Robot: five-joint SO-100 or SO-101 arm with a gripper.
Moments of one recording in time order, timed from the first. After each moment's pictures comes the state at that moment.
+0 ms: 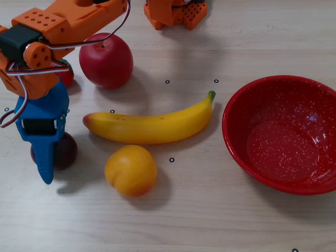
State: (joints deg) arm -28.7 16.9 4.7 94.1 40.8
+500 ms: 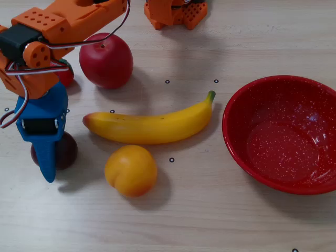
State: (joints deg) arm -28.7 16.9 4.7 94.1 44.3
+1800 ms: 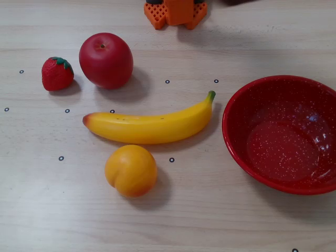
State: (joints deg) arm 23.6 83.8 35.3 102.6 6.2
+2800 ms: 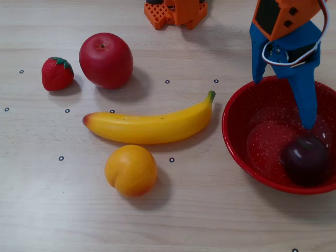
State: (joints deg) arm 31.0 54.5 43.2 102.0 3.6
